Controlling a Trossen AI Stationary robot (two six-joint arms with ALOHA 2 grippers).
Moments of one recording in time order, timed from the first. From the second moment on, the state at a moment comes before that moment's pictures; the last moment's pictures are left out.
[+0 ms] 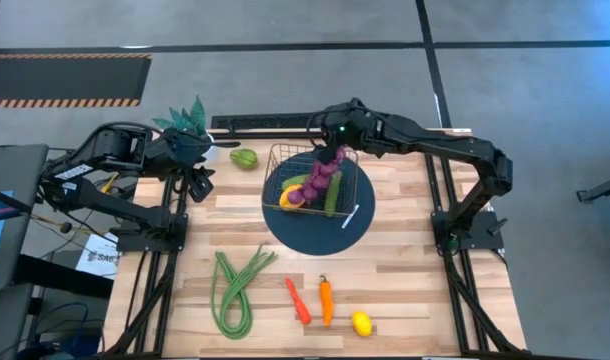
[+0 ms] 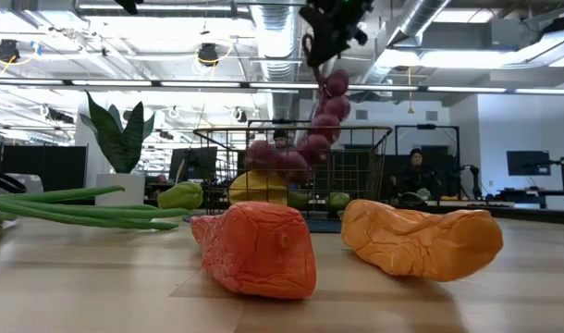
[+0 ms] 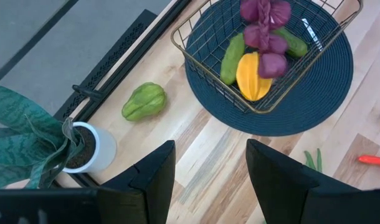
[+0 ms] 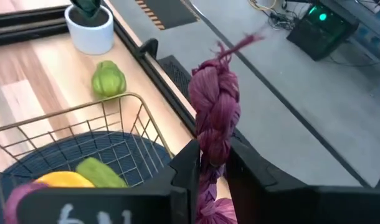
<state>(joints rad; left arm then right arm) 0.07 1.11 1.62 -1.54 -0.37 -0.47 -0.27 1.65 1.69 -0.70 0.47 0.05</state>
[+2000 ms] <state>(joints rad) 0.69 1.41 1.62 -1.22 0.21 0.37 -0.19 1.56 2.20 -1.57 0.29 0.36</state>
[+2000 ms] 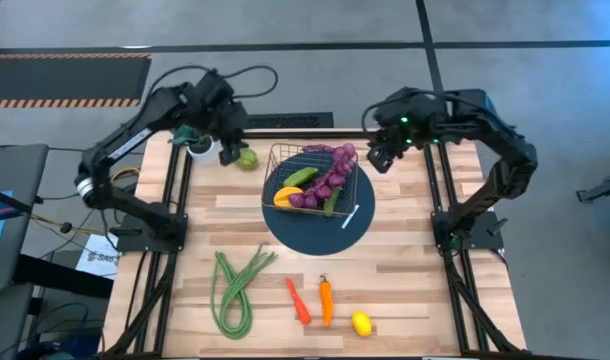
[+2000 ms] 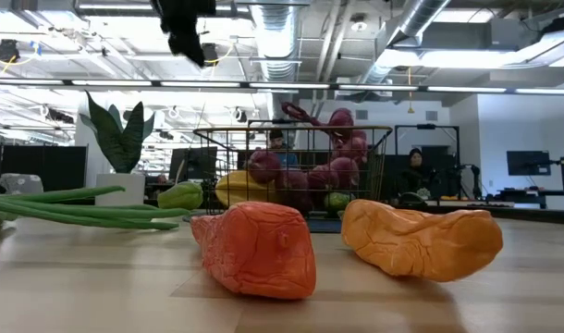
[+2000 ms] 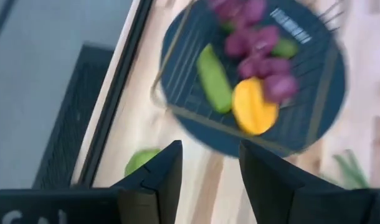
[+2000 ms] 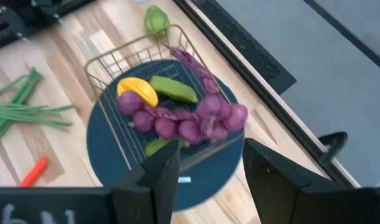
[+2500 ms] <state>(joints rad) 0.74 1.89 1.61 -1.39 0.08 0.62 -0.17 1.47 2.20 -1.57 0.23 0.47</state>
